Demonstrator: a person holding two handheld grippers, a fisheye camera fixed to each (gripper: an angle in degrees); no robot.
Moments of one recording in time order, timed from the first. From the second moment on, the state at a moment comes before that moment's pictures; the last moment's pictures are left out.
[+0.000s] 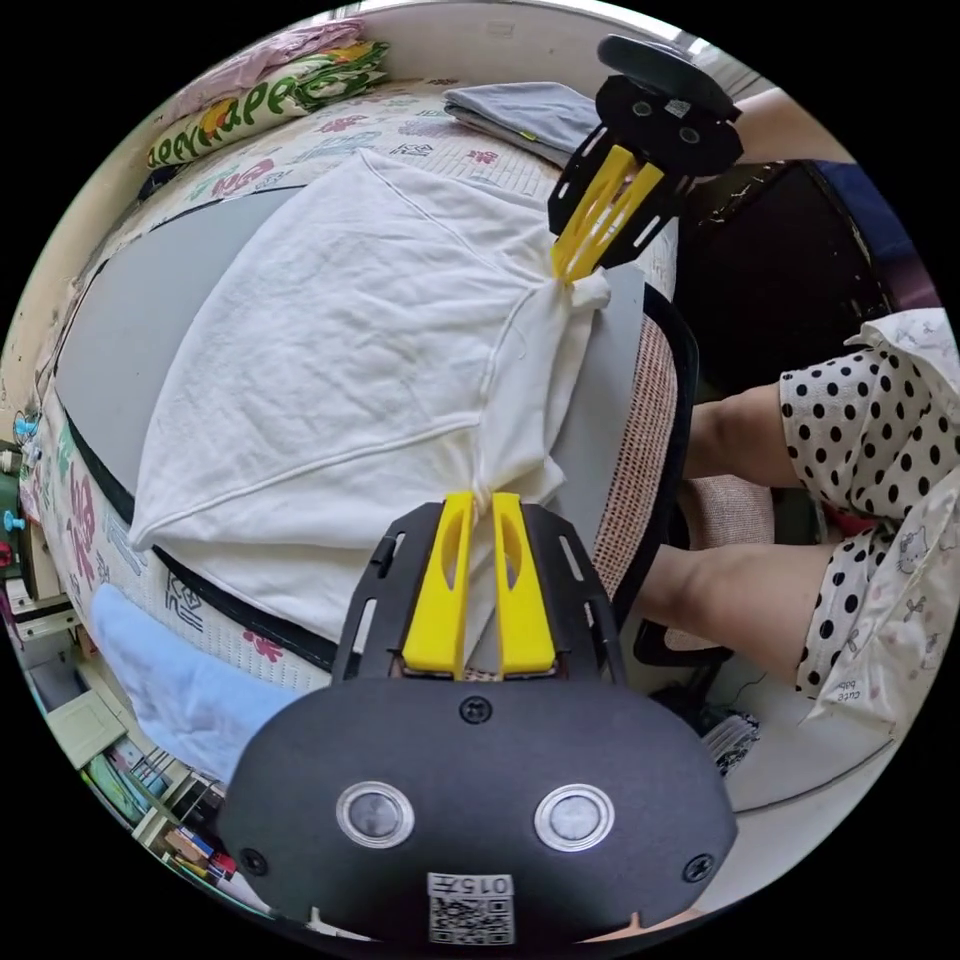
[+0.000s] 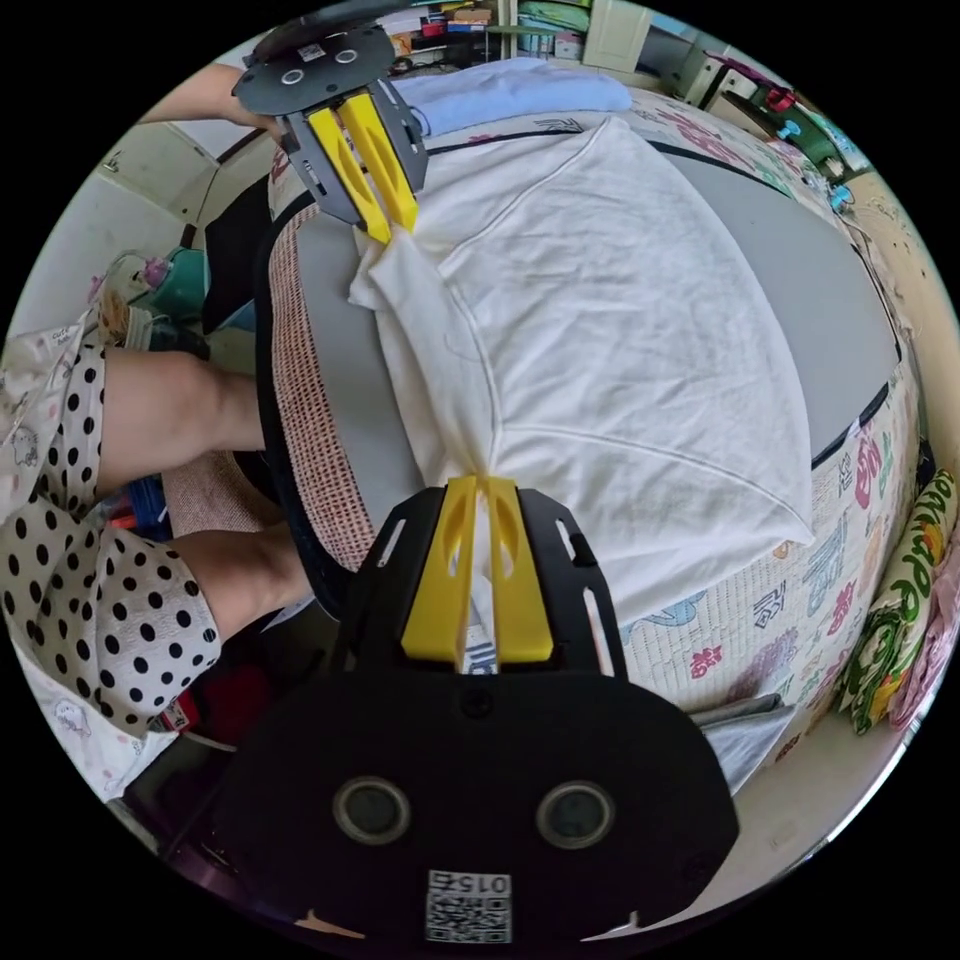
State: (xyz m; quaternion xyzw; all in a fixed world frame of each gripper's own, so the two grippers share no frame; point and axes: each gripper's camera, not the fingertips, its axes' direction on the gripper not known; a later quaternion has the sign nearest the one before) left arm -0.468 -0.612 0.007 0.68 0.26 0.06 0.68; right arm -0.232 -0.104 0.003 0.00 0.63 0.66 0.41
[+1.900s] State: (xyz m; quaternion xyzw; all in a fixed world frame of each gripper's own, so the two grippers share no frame) left arm -0.847 -0.591 -0.264 0.81 0.43 0.02 0.40; right arm -0.486 -0.078 0.155 0.54 0.61 0.57 0.09
